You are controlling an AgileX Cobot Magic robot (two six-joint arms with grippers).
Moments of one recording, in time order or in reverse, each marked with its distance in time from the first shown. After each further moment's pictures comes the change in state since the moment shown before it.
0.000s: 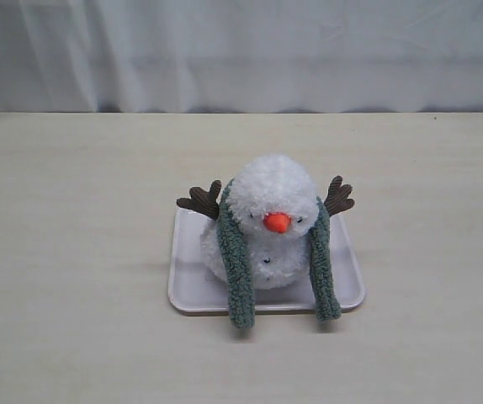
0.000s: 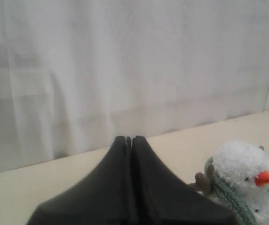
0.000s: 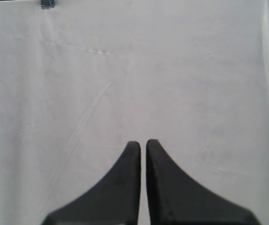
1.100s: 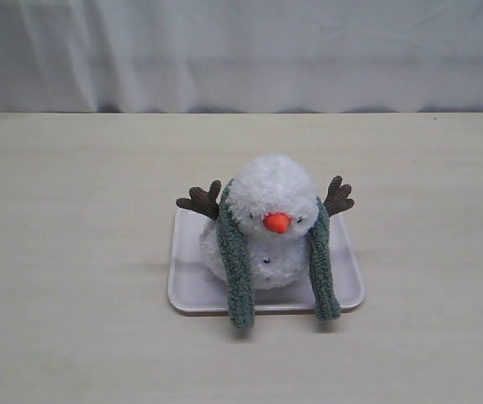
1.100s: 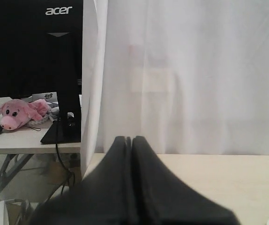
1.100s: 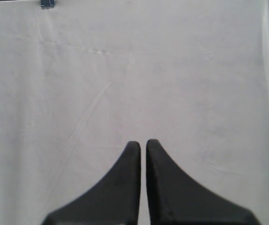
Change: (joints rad) left arm 0.477 -0.209 -0.029 0.010 0.192 0.004; right arm 0.000 0.000 0.000 0.000 0.000 0.000
